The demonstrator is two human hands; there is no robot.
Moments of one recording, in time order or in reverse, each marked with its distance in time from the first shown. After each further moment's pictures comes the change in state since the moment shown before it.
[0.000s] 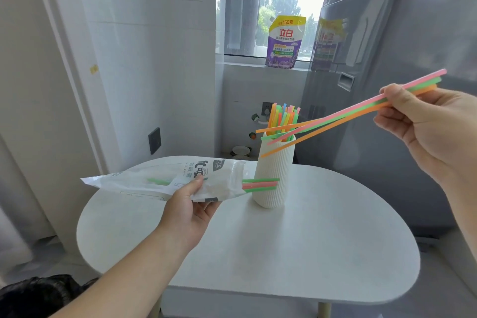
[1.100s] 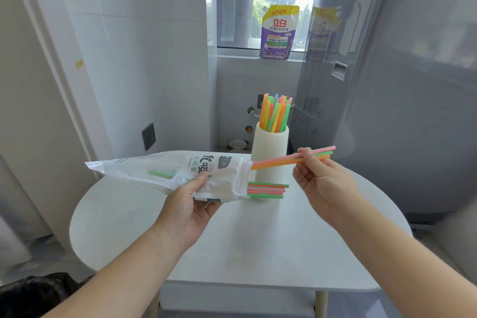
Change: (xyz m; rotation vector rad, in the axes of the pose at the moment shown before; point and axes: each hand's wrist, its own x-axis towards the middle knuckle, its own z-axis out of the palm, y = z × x) left_hand -0.004 -0.010 0.003 0.136 -0.090 -0.032; right_hand -0.042 0.127 0.049 0.430 -0.042 0.516
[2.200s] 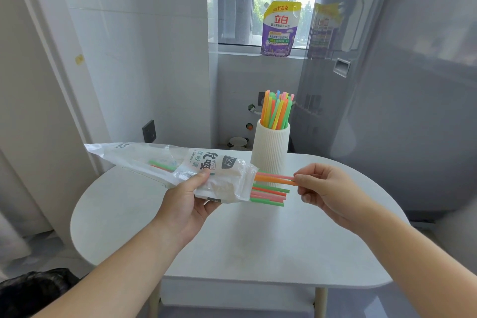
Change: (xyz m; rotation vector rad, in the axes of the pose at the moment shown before) left_hand 0.004 0.000 -0.006 0.091 -0.007 0.033; right_hand 0.001 -0.004 -0.028 -0.618 -0.170 0.060
